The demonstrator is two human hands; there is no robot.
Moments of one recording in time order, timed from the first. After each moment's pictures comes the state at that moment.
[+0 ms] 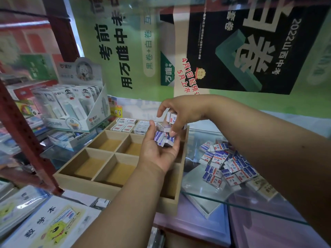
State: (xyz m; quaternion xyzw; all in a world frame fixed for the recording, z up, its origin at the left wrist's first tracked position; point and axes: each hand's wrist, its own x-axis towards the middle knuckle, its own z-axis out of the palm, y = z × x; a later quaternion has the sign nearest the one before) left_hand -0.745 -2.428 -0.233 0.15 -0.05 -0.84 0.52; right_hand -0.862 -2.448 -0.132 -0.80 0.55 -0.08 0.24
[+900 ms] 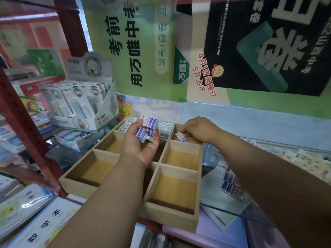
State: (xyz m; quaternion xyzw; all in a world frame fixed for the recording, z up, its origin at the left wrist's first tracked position) left_hand -0.680 -2.494 -0.245 0.22 -0.08 -0.78 0.58; right_hand -0.876 -2.511 -0.237 -0.69 0.67 -0.22 0.17
